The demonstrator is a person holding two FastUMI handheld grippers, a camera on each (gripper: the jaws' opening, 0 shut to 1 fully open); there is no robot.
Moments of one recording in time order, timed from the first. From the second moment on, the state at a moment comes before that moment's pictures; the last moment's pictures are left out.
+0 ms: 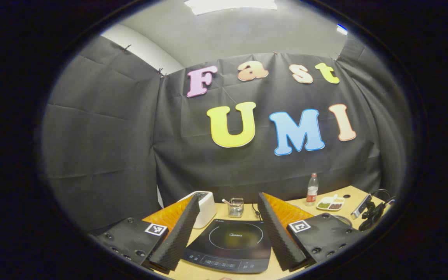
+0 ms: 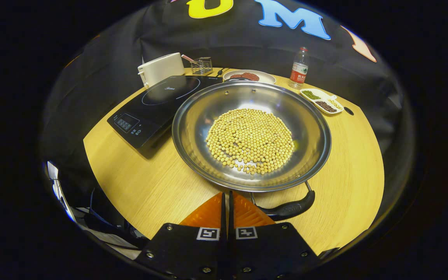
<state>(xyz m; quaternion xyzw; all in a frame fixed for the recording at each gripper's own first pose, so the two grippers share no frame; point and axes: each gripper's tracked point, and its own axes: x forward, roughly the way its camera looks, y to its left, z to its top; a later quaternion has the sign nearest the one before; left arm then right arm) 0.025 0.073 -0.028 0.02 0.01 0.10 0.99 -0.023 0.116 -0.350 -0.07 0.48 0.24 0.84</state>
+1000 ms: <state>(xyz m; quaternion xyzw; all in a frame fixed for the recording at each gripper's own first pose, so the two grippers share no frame) 0.046 0.035 -0.029 0.03 0.02 0.09 1.00 0.028 0.029 -0.356 -0.11 0.49 0.13 0.85</state>
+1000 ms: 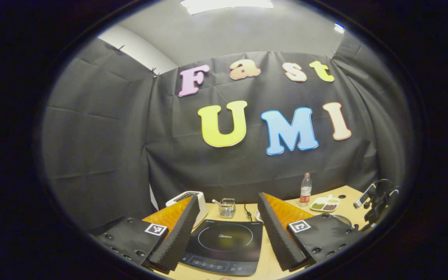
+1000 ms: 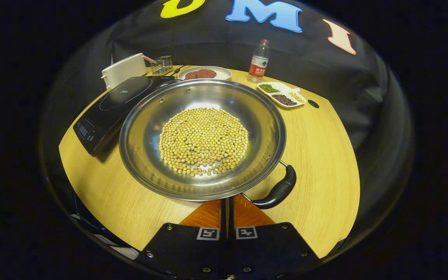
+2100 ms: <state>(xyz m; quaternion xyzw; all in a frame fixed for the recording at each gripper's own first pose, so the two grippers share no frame) 0.092 -0.037 -0.053 0.04 0.06 0.10 0.99 0.126 -0.037 -0.358 -0.04 0.43 0.06 0.90</state>
